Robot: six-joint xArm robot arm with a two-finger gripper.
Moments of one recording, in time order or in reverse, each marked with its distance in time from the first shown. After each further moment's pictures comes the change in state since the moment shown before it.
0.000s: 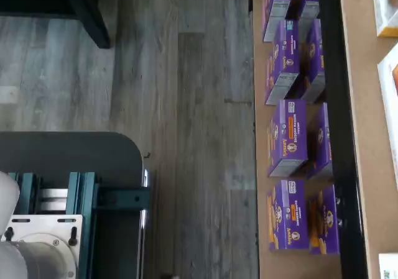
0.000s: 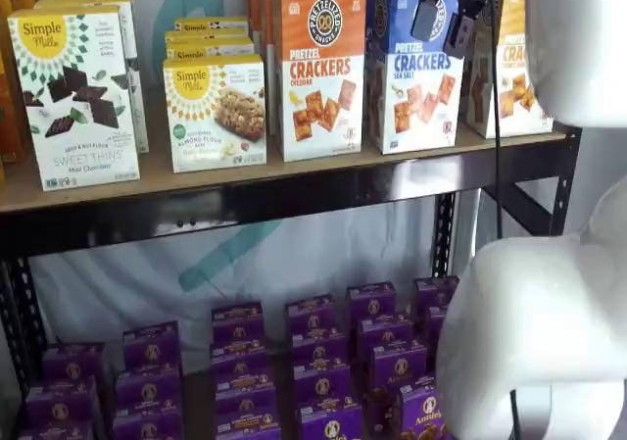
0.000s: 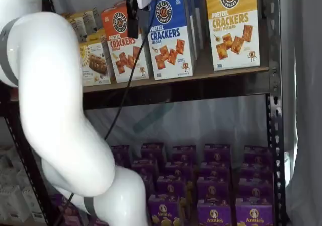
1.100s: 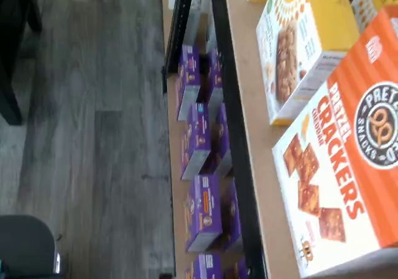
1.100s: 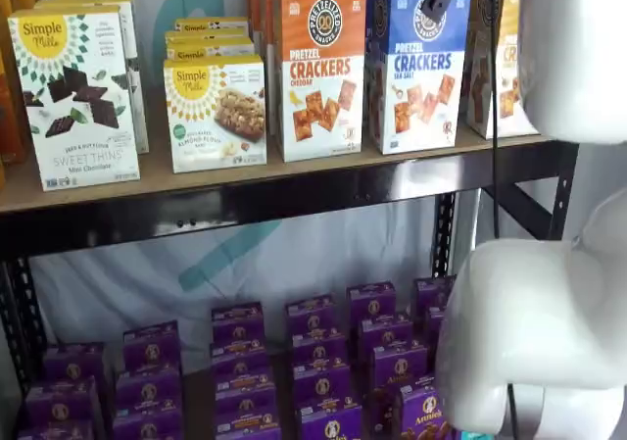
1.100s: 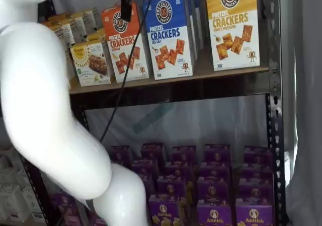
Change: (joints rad) arm -0.131 -0.058 0.017 0.251 -0.102 0.005
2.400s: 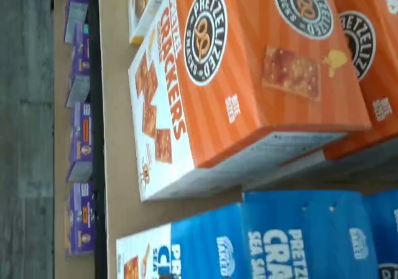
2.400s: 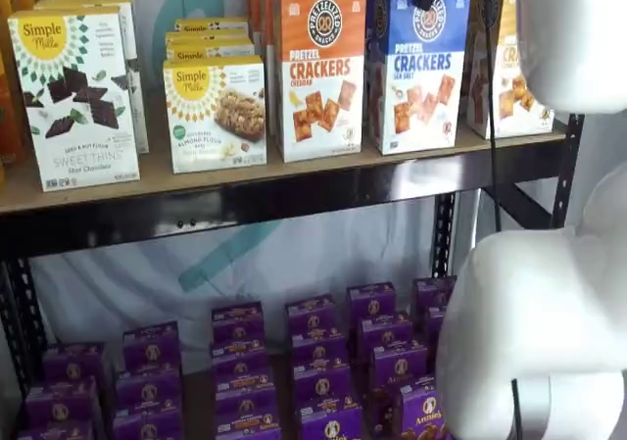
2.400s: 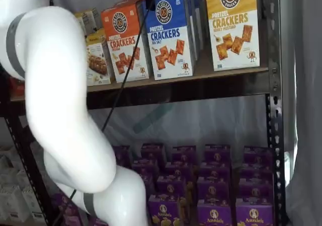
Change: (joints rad) arm 0.119 0.110 -0.032 -0.174 -0.368 -0.020
